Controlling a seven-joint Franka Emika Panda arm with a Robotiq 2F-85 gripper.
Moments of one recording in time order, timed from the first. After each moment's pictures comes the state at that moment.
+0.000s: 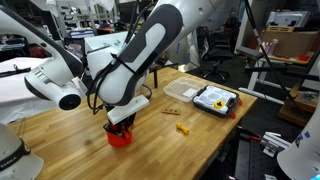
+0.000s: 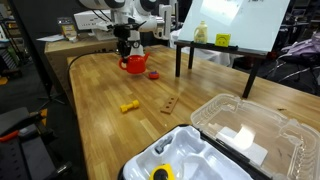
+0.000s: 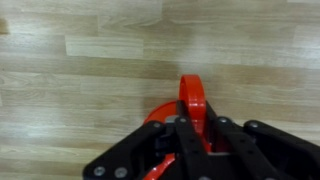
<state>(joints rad) 0.31 0.62 0.04 -1.78 0.00 2.35 0.53</state>
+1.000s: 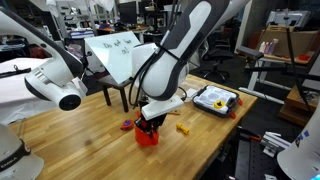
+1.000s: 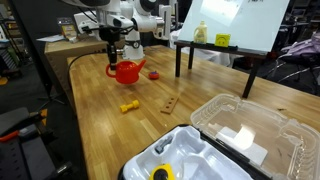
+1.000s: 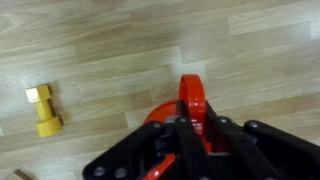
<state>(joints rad) 0.24 0.33 0.04 -2.26 0.16 2.55 0.57</state>
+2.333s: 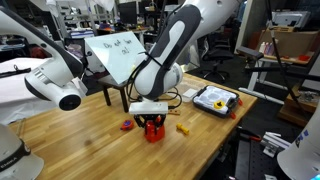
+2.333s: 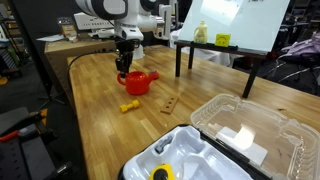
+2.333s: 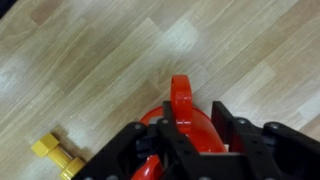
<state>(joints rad) 0.19 0.47 0.01 -2.15 0.27 2.56 0.95</state>
